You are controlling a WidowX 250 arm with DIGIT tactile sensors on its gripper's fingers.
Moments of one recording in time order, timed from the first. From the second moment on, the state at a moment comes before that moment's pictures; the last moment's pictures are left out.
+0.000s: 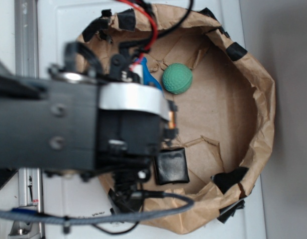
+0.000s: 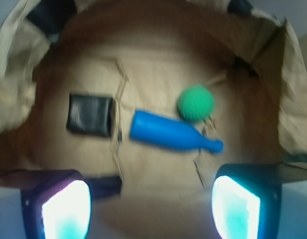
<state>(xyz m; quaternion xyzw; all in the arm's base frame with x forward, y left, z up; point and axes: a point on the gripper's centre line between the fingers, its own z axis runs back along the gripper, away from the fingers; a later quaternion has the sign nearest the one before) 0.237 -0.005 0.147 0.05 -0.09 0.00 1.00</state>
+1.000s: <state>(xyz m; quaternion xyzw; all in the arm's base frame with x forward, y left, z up) 0.292 0.056 0.021 0.00 -0.03 0.21 0.98</state>
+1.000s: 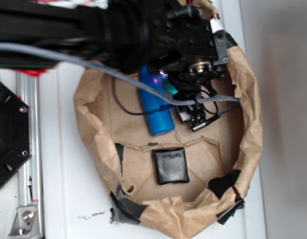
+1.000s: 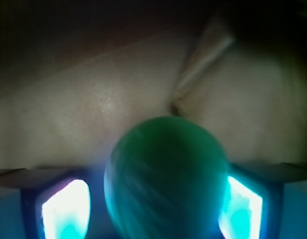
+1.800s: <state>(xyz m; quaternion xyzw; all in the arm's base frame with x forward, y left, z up) 0.287 -0.006 0.093 0.00 -0.05 -0.01 1.00</state>
